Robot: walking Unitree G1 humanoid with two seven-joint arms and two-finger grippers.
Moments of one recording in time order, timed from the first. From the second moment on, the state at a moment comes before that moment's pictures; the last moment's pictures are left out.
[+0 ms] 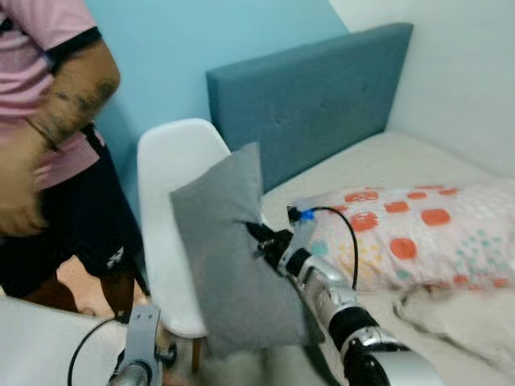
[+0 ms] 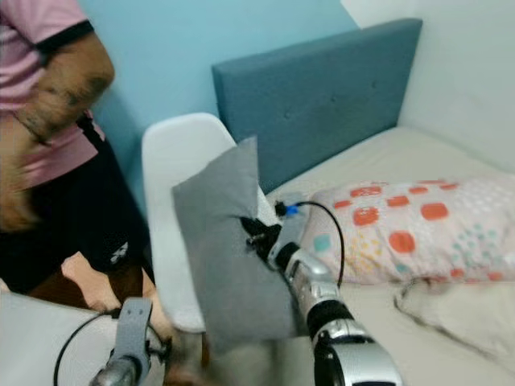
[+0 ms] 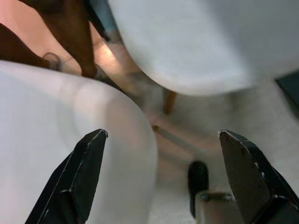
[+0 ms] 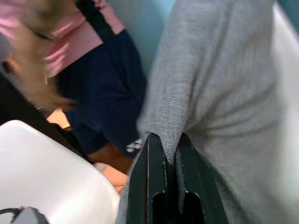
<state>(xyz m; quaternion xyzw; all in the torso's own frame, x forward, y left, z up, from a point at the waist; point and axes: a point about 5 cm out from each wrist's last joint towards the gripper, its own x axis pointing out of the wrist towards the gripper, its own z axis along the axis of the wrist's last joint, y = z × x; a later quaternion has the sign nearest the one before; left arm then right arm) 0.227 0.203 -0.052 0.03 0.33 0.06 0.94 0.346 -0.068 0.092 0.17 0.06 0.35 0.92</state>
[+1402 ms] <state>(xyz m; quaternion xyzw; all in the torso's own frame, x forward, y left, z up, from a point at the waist) 0.252 0.223 -0.025 0.10 0.25 0.15 0.95 0.321 -0.045 0.055 0.11 0.20 0.43 0.87</state>
